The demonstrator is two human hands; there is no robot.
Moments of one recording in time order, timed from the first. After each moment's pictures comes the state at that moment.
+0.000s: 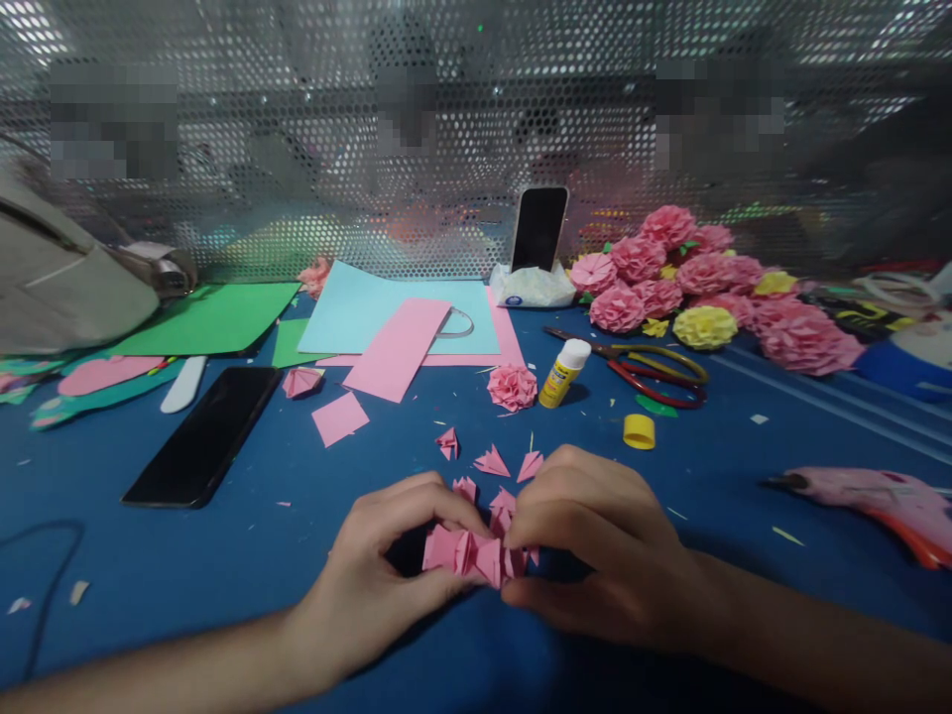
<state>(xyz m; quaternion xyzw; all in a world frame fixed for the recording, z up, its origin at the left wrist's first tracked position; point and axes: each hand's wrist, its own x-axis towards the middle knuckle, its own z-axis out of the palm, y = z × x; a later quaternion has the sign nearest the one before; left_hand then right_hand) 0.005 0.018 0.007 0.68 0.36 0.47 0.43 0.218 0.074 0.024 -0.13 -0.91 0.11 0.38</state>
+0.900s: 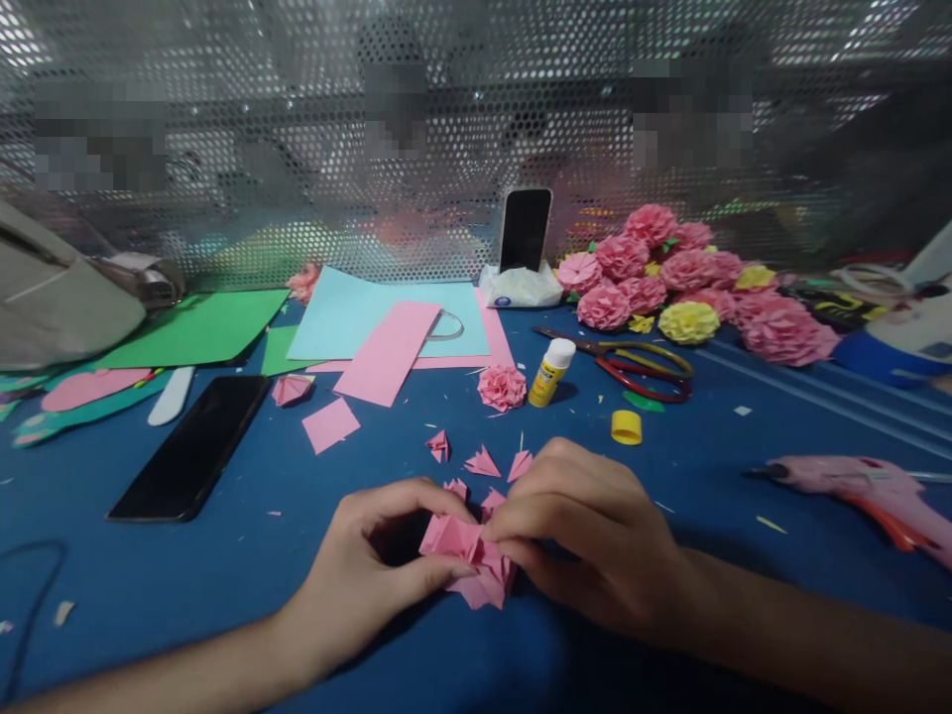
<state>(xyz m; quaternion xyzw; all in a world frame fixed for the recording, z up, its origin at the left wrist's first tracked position) 0.006 0.022 0.004 0.60 0.39 0.48 0.51 0.220 0.073 0.030 -0.14 -0.91 0.14 0.38</state>
